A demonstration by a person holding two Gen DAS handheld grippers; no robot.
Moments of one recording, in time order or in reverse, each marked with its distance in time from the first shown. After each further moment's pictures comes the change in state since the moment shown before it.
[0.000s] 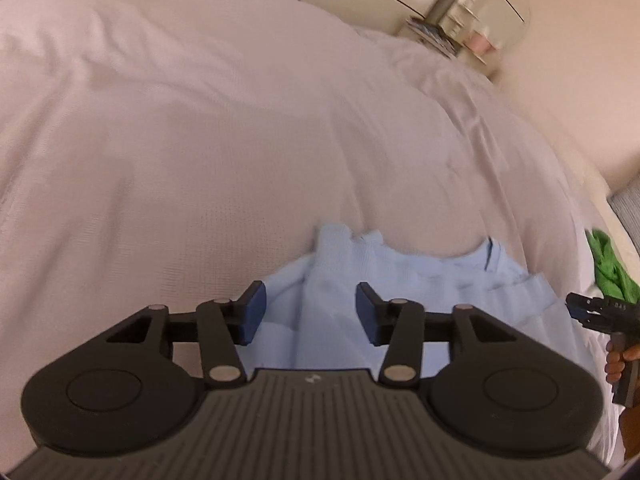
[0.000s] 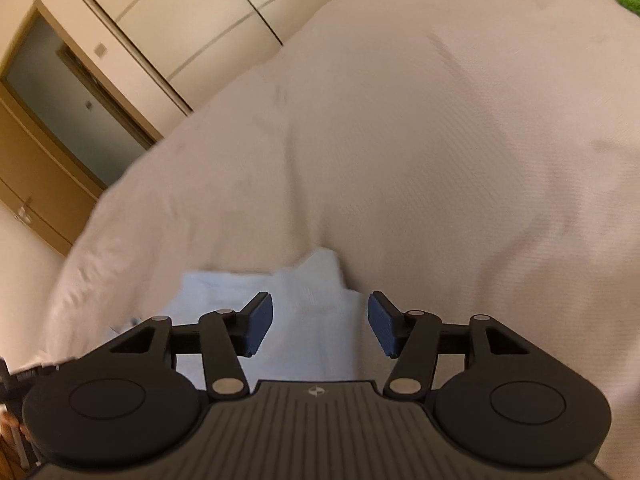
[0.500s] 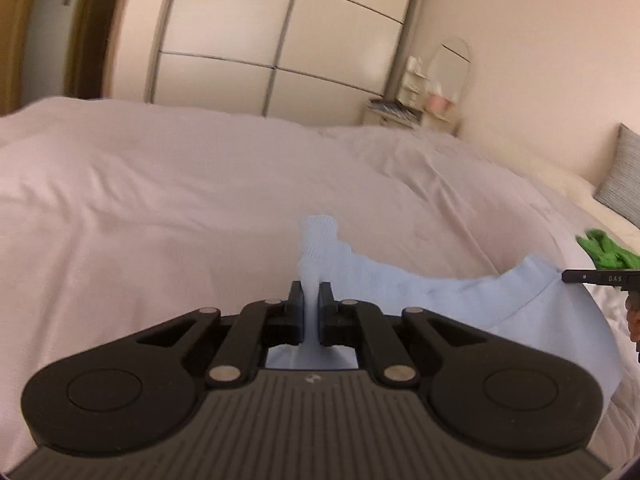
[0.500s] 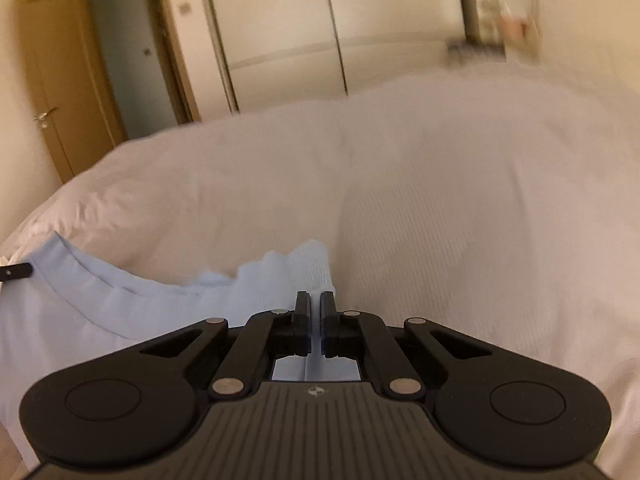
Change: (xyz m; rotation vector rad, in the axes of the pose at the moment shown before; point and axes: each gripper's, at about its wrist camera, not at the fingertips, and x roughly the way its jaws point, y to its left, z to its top) left arm -0.073 -0.040 -0.023 0.208 -0.358 0.066; right arm -0.023 0.073 -0.008 -0.439 -0.161 -0.077
